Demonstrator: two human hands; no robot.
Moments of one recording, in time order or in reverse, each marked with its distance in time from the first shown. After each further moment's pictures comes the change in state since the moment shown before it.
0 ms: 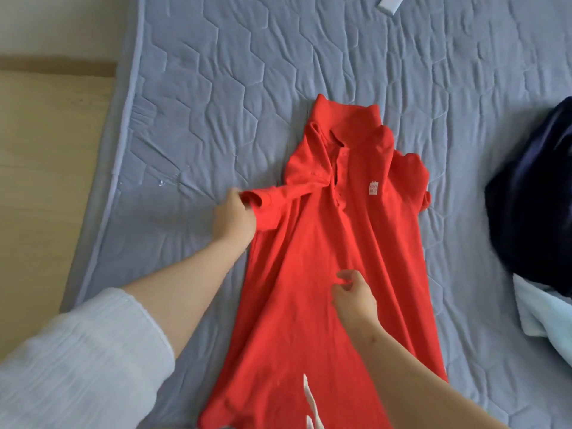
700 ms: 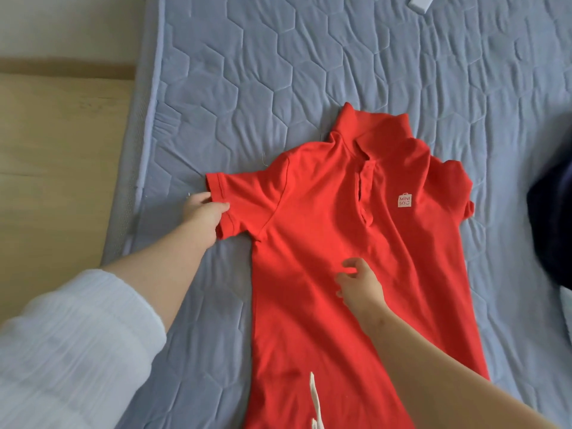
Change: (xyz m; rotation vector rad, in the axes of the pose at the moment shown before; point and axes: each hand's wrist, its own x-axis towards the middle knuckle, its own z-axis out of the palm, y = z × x) left_hand 0.088 -0.070 -0.050 -0.714 -0.106 -0.476; right_hand 0.030 -0.046 0.060 0.008 -0.018 0.005
